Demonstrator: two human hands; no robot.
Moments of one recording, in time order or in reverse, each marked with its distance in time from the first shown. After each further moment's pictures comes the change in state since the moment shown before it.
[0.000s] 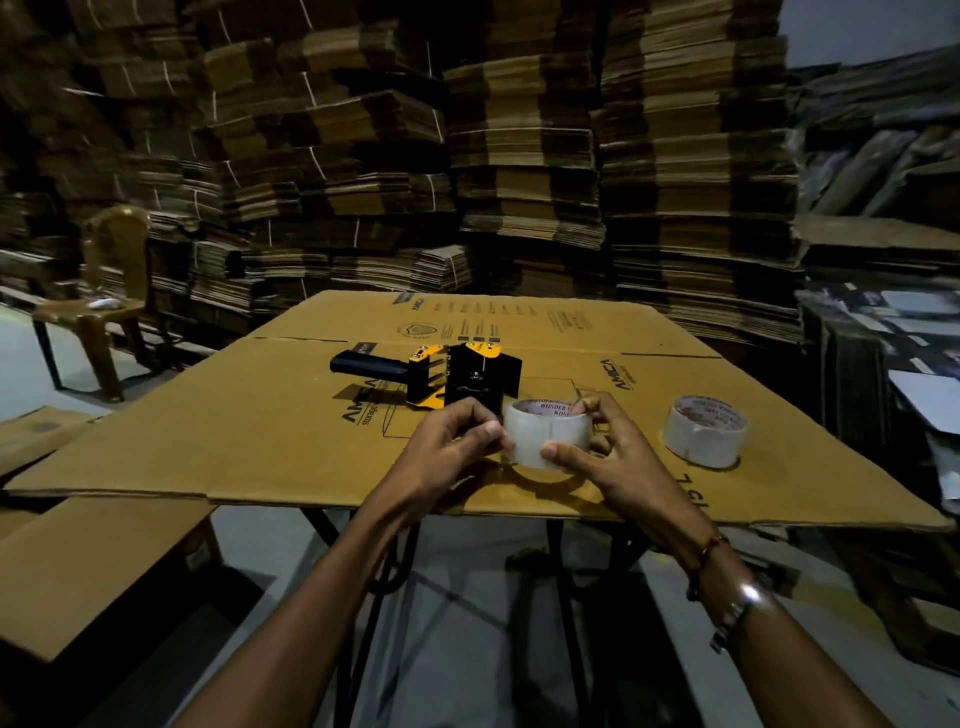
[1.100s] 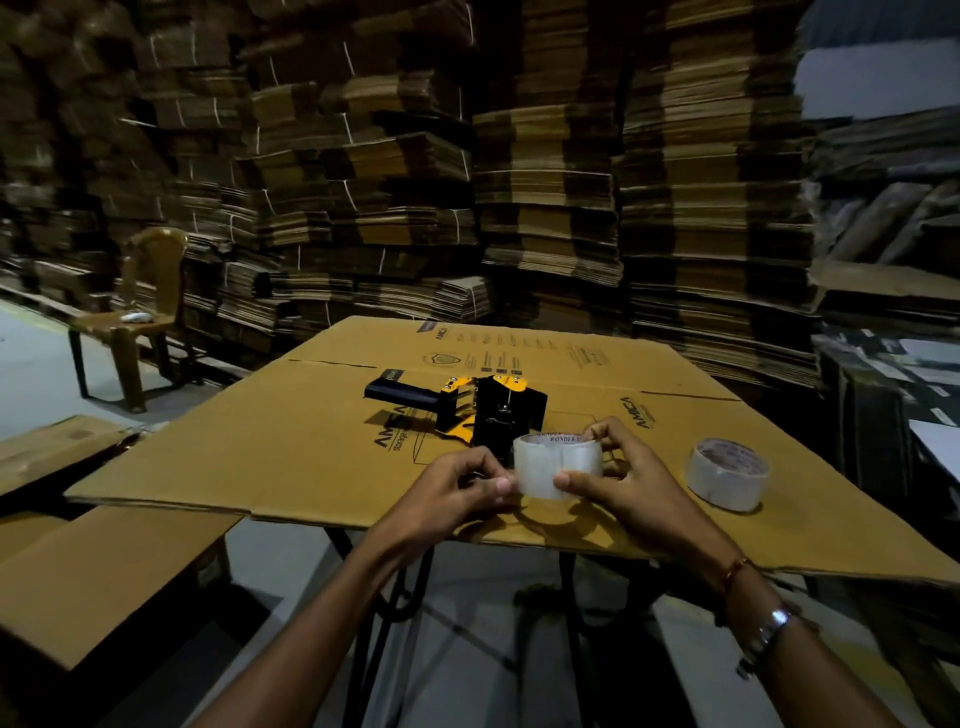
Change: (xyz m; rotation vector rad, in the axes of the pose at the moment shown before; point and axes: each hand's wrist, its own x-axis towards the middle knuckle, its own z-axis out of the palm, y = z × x) left_hand -0.022 0.000 -0.029 0.030 -0.087 -0.062; right_hand -0.001 -0.036 0.006 -0.090 -0.100 0.020
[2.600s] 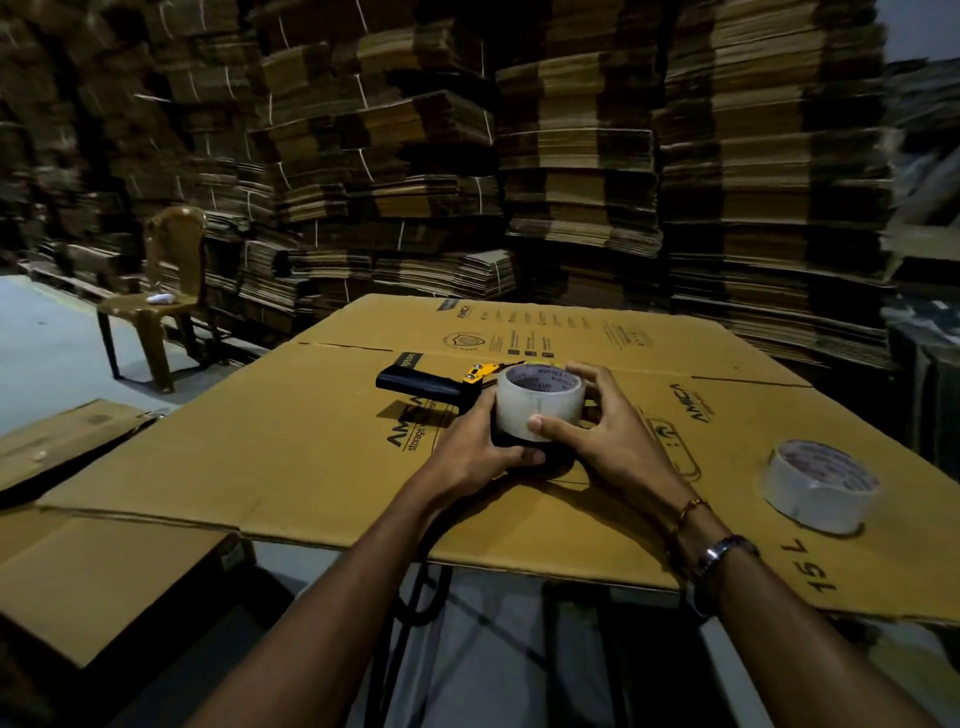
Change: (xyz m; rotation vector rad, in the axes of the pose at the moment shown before) left_hand 0.093 -0.040 -0.033 0.313 0.155 -0.013; right_hand 0.102 0.022 0.043 -0.030 0.079 -0.105
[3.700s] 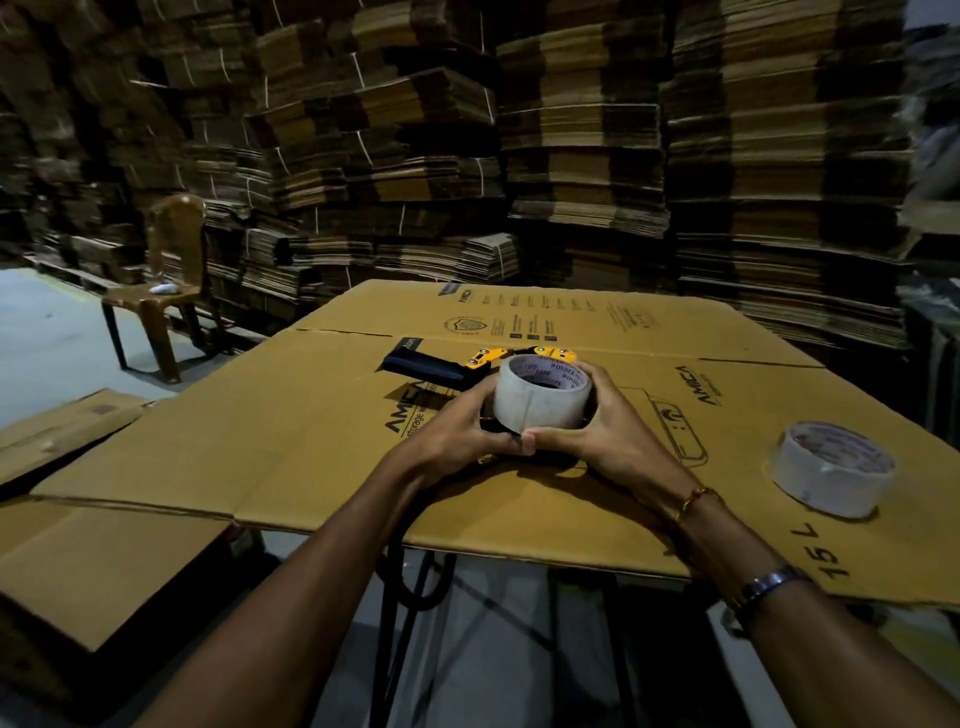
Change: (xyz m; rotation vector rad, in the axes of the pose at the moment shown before) left_hand 0.005 -0.005 -0.015 -0.096 -0.173 0.032; right_hand 0.001 0.012 0.004 -0.022 -0.090 0.036
